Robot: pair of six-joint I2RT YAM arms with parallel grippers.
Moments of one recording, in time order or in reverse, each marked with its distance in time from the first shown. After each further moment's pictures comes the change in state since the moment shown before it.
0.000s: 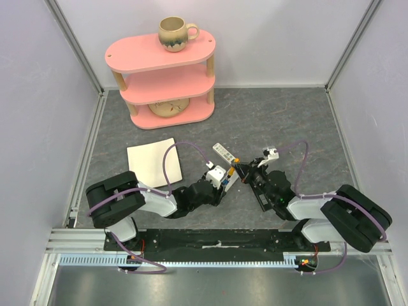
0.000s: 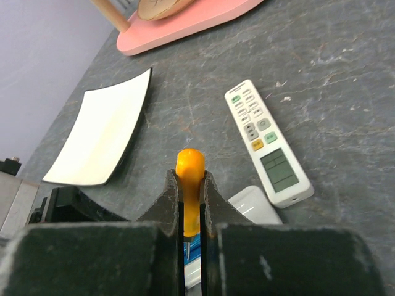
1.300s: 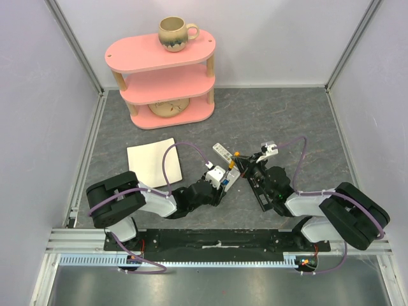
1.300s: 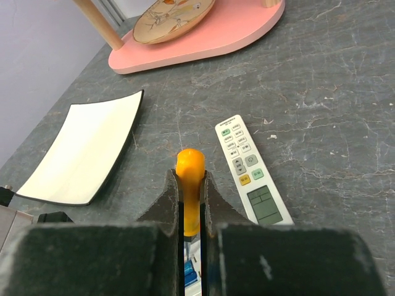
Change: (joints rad) left arm 0.000 0.004 -0.010 0.025 0.000 0.000; right arm -0.026 0.027 0.047 0.035 -0.006 -0.101
